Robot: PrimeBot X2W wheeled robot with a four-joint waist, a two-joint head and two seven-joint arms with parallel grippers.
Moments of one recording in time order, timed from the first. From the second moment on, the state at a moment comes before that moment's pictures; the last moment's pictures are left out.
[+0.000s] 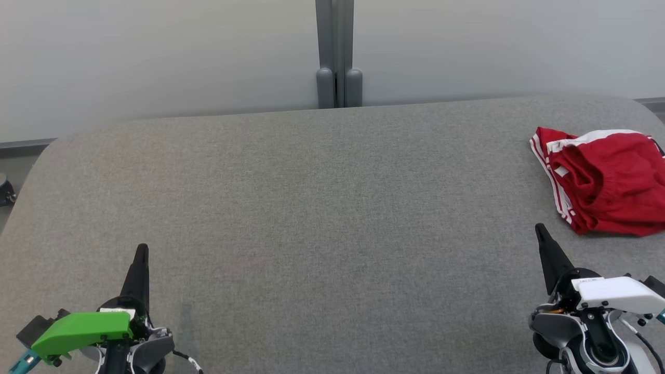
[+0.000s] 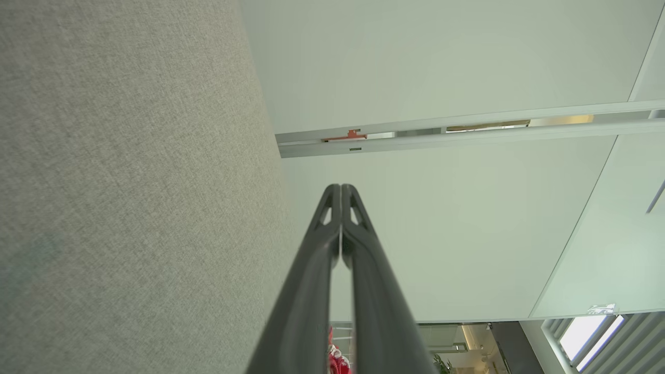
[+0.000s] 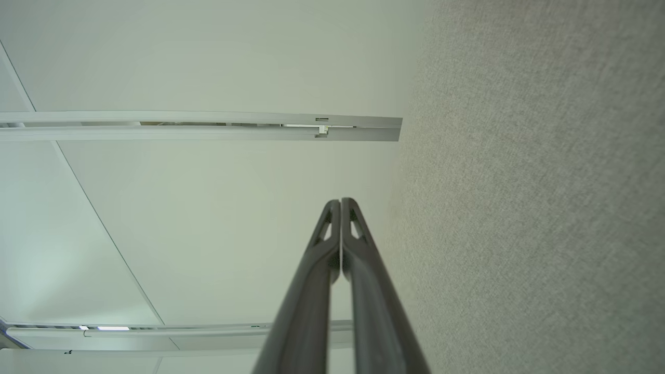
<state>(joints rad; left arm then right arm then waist) -0.09 0.05 0.10 0.25 -1.56 -0.12 0.10 -0.09 -0.05 -0.11 0.24 1.55 0.13 0.10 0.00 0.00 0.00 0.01</state>
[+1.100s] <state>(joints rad) -0.10 0.05 0.12 0.25 -1.61 -0.13 0.11 -0.11 -0.05 -0.11 0.24 1.61 0.13 0.11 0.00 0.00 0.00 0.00</state>
